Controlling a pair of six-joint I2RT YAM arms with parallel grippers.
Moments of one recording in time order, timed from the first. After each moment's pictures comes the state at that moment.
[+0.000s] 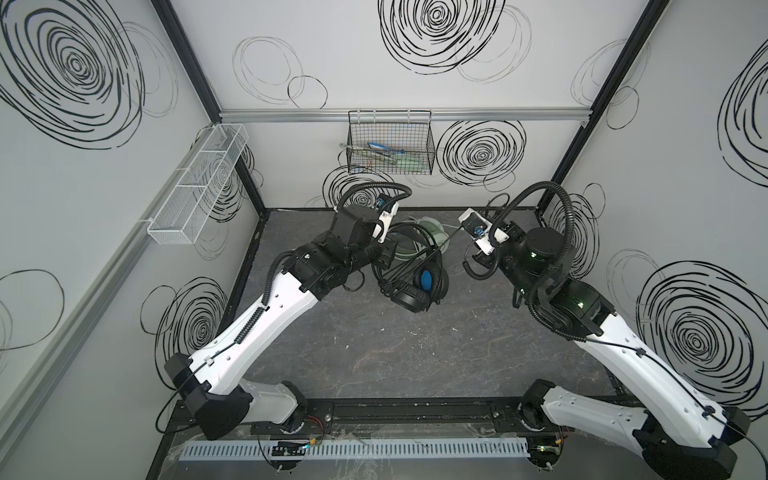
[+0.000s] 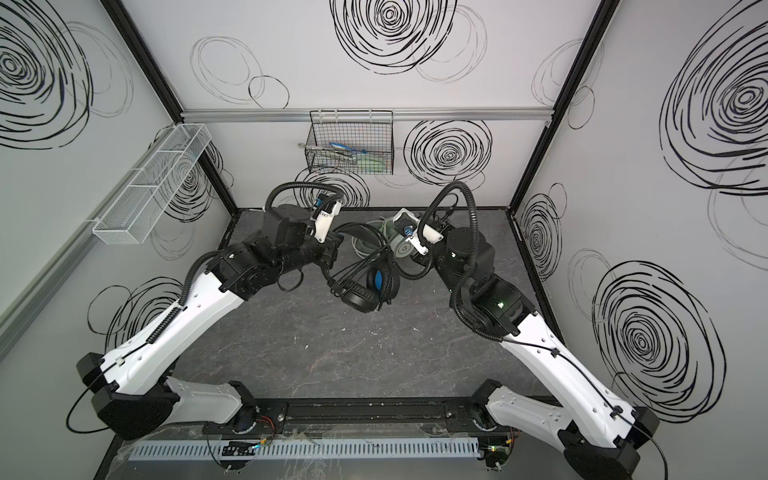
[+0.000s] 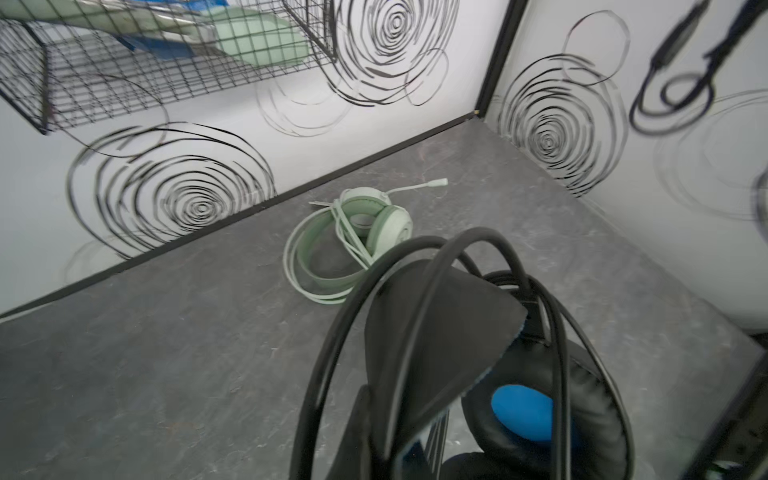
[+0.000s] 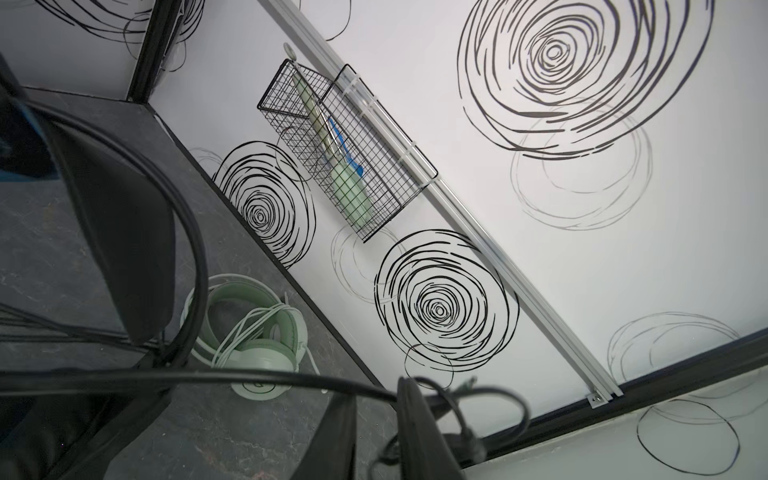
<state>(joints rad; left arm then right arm) -0.65 1.33 1.53 -0.72 -0.01 -0.15 0.72 1.02 1.24 -0.29 0.36 -0.70</state>
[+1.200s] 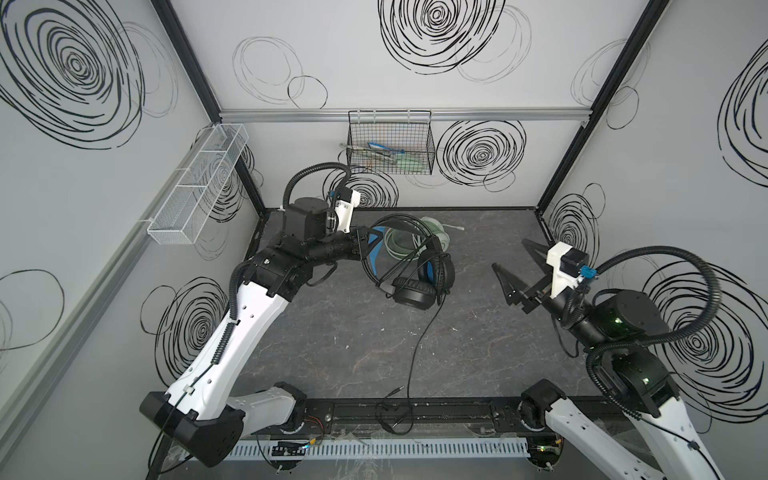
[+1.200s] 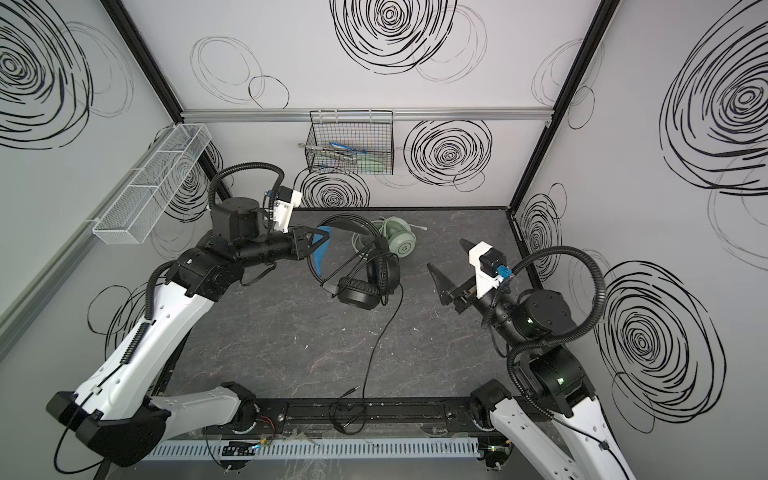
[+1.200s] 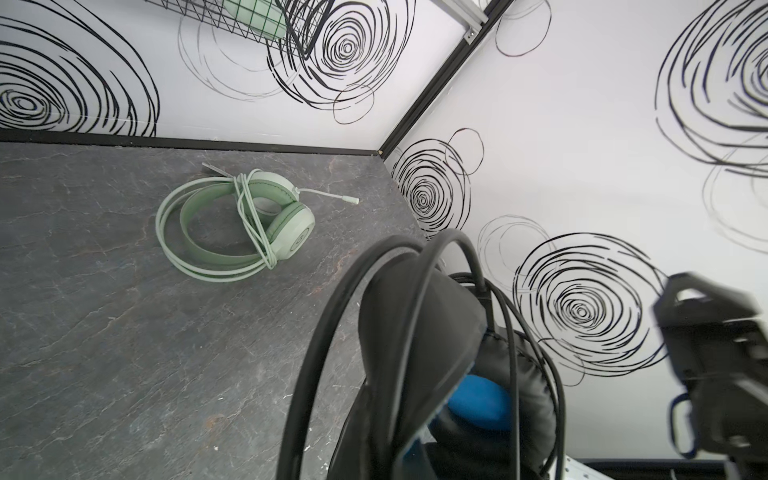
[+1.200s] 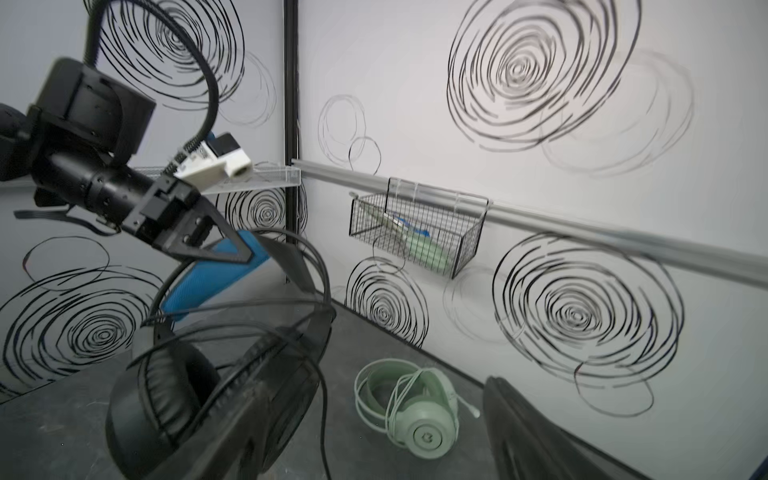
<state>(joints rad) -0.41 1.22 1.47 -0.65 0.45 -0.52 0.52 0.54 0.91 -0.29 -0.17 -0.04</state>
